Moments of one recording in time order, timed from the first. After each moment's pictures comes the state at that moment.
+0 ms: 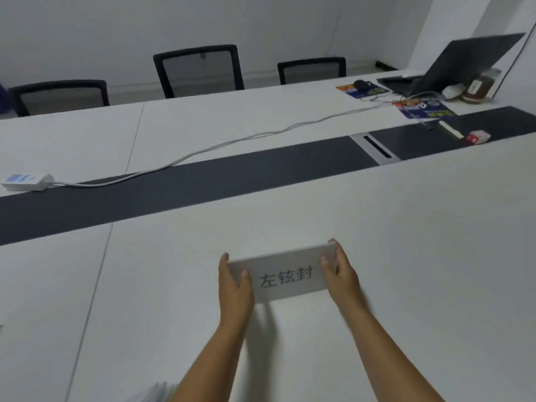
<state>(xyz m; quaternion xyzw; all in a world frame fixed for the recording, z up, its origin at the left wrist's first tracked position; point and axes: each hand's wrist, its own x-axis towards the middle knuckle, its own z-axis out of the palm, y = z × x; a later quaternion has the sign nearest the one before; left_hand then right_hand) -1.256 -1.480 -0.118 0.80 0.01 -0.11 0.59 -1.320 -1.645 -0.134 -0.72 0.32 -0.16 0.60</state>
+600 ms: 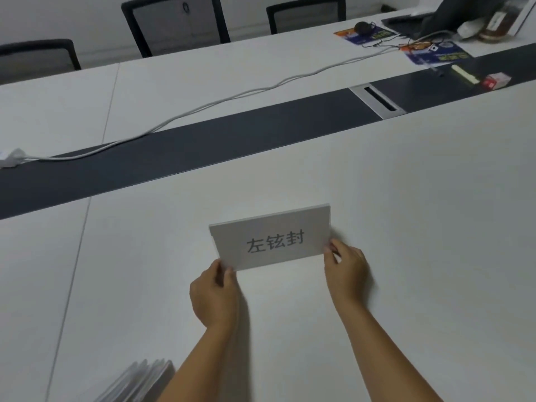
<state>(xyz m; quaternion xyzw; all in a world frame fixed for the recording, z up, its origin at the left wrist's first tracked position) -1.277 -1.470 -0.162 0.89 0.06 0.03 0.45 -1.338 -1.646 -0.185 -0.80 0.41 -0.26 0.36</state>
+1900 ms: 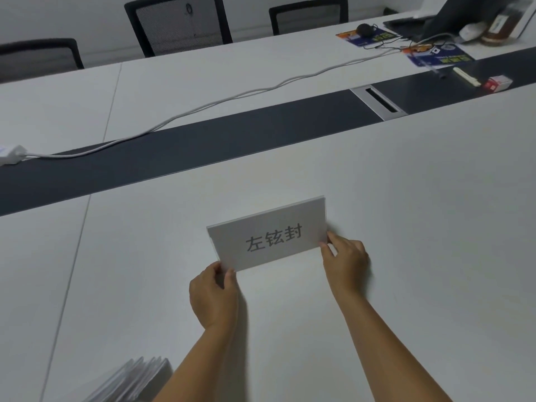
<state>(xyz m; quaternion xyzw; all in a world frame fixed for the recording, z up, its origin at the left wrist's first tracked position) -1.278 -1.468 -0.166 0.90 0.05 0.03 0.43 -1.330 -1.657 -0.193 -0.84 0.38 -0.26 0.28</state>
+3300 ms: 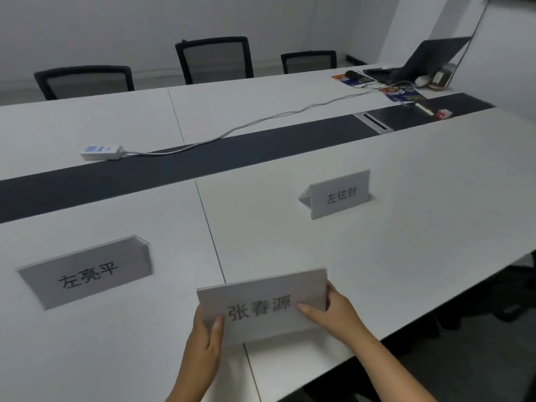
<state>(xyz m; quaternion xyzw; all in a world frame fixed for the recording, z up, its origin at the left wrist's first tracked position) -1.366 -1.102 -0.074 0.81 -0.10 -0.21 0.54 -1.451 -1.310 -0.074 -0.78 0.31 0.01 0.55</state>
